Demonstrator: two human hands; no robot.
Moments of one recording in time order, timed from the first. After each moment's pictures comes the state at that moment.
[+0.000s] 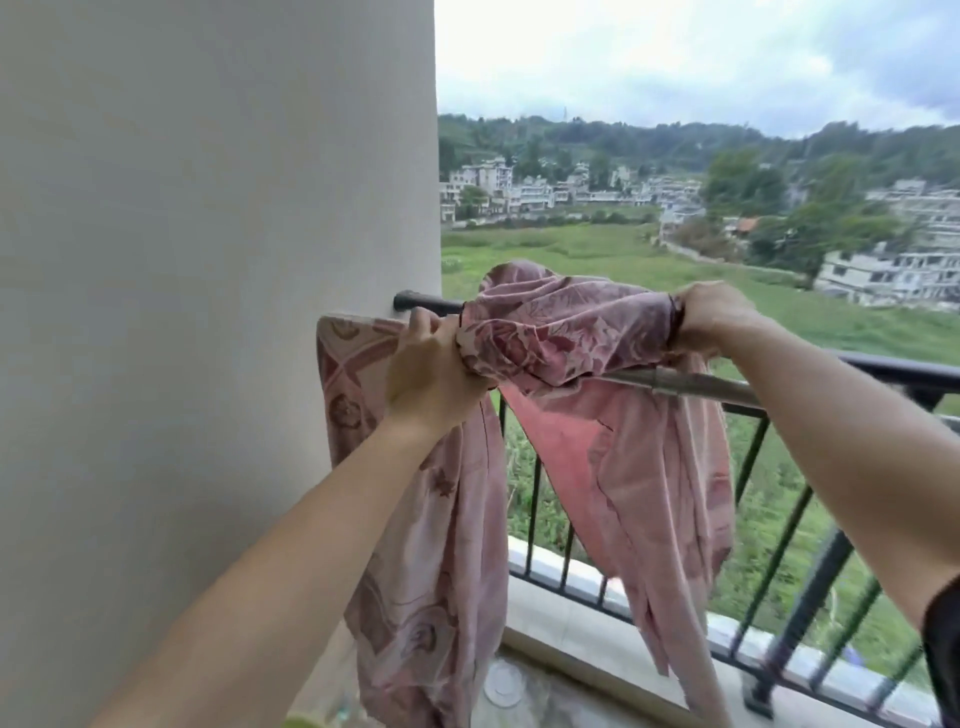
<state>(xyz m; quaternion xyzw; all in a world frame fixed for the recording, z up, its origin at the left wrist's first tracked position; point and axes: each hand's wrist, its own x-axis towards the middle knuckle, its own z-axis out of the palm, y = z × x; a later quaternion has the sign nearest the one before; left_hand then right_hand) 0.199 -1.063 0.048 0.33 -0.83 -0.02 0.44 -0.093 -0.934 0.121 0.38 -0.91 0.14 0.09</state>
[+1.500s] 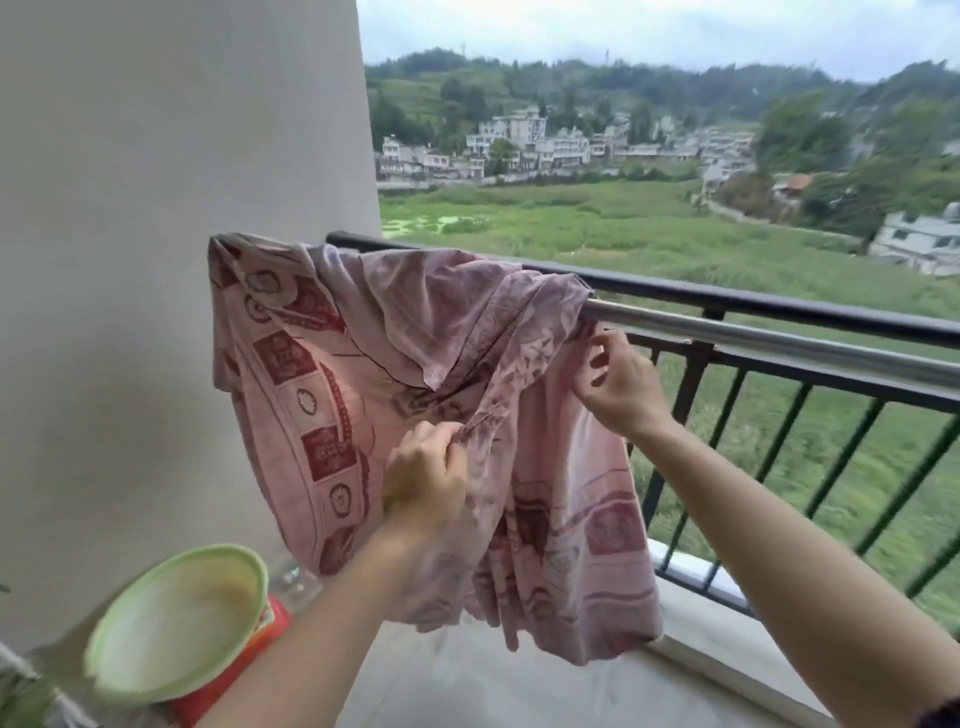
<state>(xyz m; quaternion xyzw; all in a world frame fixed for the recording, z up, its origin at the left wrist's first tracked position) 0.076 -0.618 -0.072 0.40 -0.80 -0.14 0.43 -0.166 -0.564 -0.009 0.50 -0.77 0.39 0.06</state>
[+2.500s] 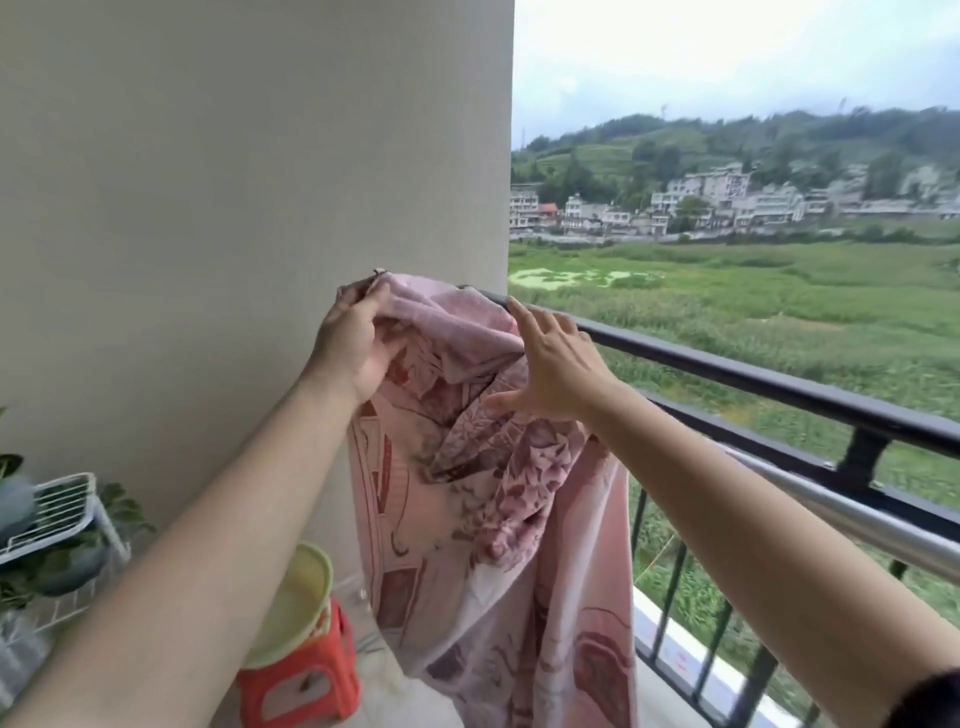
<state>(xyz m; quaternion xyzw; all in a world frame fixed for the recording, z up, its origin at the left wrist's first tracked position) 0.040 -0.699 0.121 0.25 -0.43 -0.55 0.67 -0.186 -0.671 0.096 0.77 -0.60 0.20 0.13</state>
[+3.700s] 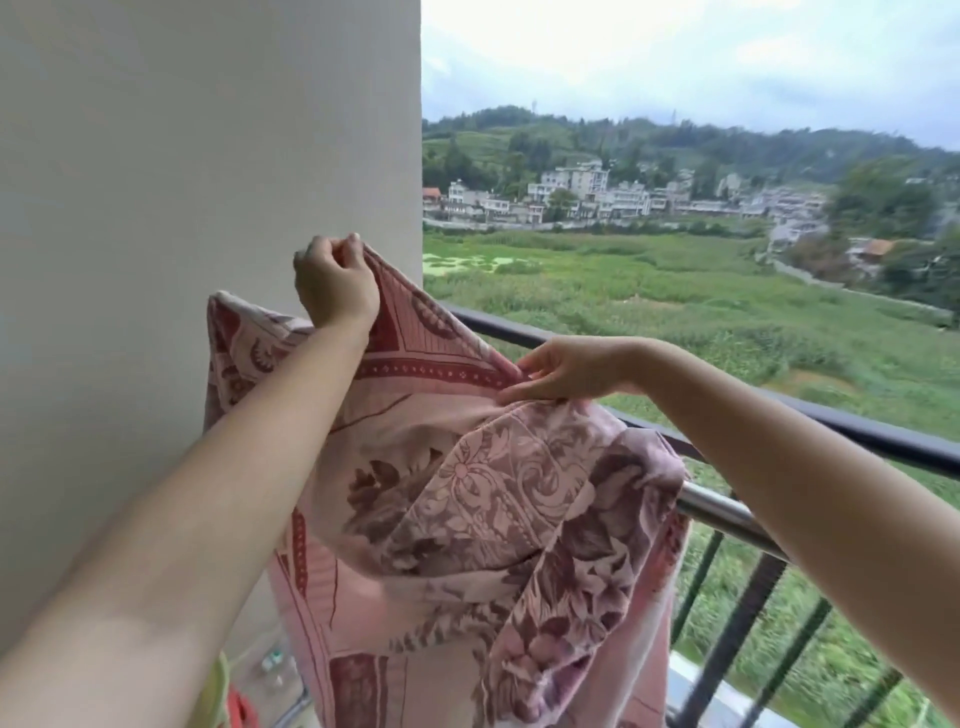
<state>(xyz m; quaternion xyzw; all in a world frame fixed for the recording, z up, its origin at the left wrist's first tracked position) -0.001 -0.942 0.137 0.52 -0.52 -0.13 0.67 -0.216 -0.796 0.138 0.73 -0.65 0.06 -0.23</state>
